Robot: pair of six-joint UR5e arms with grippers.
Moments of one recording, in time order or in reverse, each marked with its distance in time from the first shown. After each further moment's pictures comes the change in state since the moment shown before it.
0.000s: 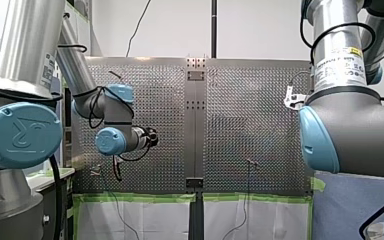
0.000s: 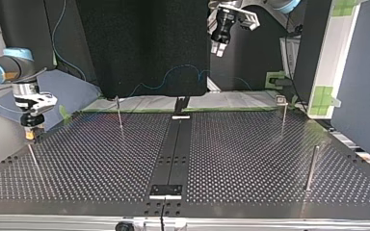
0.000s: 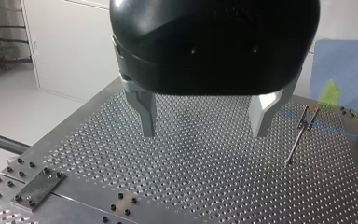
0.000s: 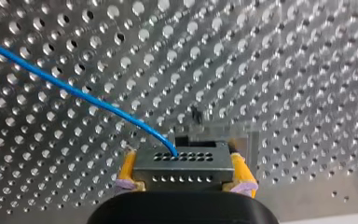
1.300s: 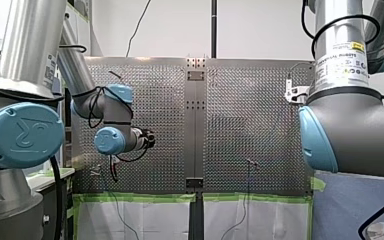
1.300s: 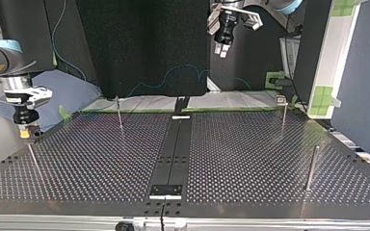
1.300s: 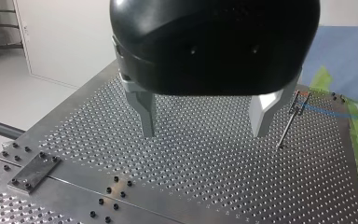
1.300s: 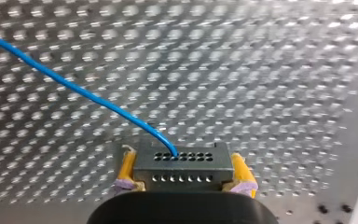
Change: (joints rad) left arm 0.021 0.000 0.000 -0.031 -0.015 0.008; right arm -0.021 -0.109 0.061 0.011 -0.076 -0.104
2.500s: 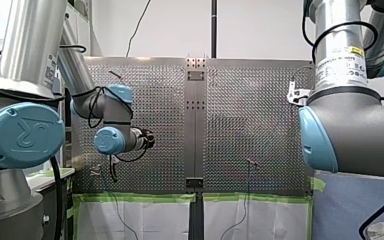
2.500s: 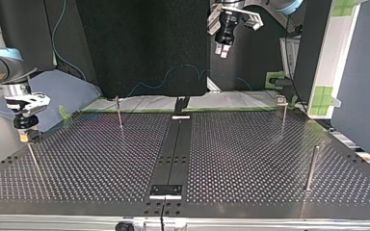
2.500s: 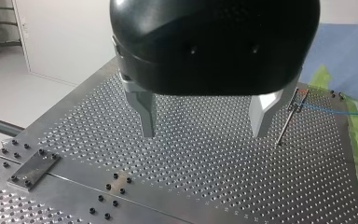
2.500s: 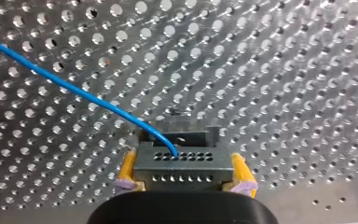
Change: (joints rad) left arm 0.006 0.000 0.000 -0.005 0.000 0.001; right arm -0.007 0.097 -0.100 0.048 0.010 0.074
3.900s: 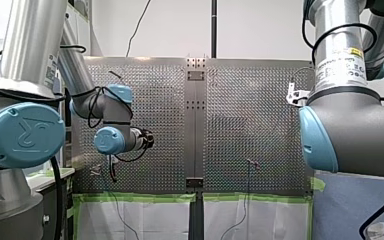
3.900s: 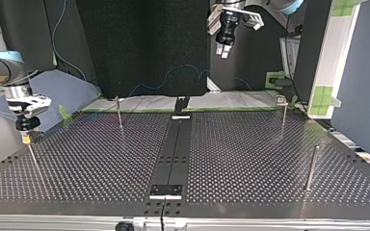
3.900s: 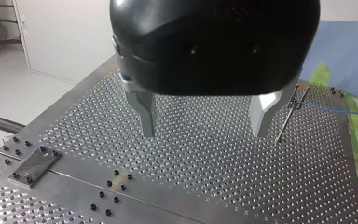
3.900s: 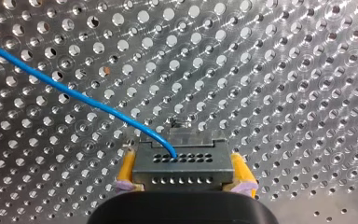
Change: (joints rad) left arm 0.008 0.000 -0.001 0.000 0.000 0.001; right arm 0.001 0.018 -0.019 -0.020 -0.024 0.005
